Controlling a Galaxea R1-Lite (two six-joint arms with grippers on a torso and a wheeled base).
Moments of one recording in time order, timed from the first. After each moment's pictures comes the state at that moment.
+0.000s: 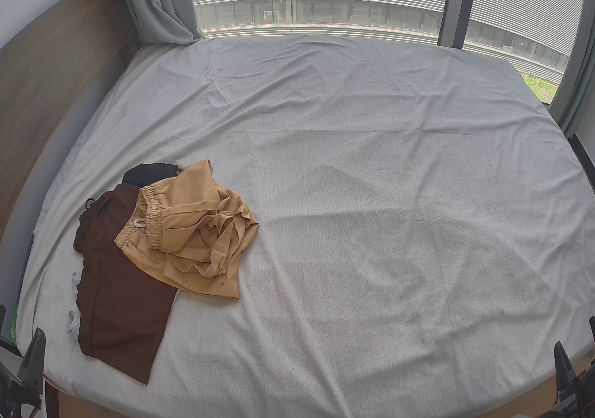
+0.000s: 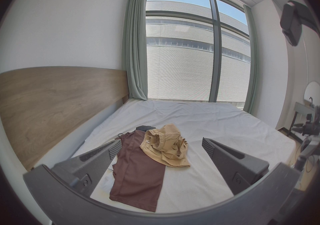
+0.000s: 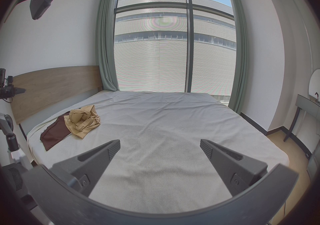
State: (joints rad) left arm -0.01 0.19 -0.19 -0.07 -0.03 -0.05; right arm 0.00 0.02 -0.02 0.00 0.02 -0.04
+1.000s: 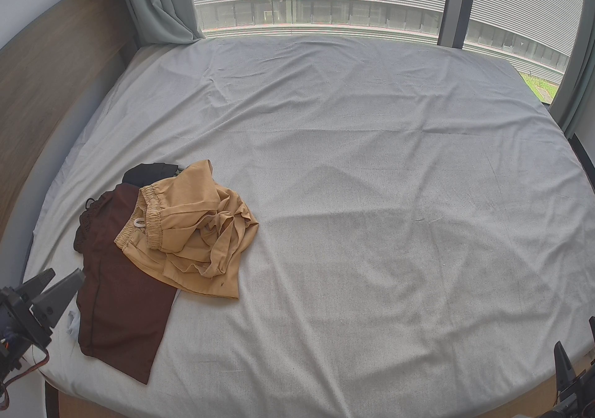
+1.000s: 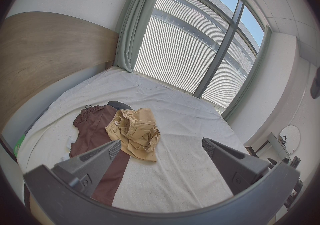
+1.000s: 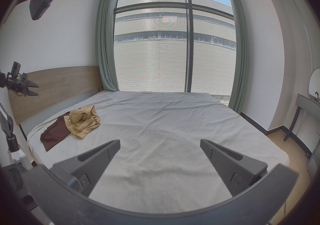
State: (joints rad) left arm -0.09 0.73 -0.27 -0.32 -0.18 -0.34; right arm 0.00 0.02 -0.02 0.00 0.02 -0.03
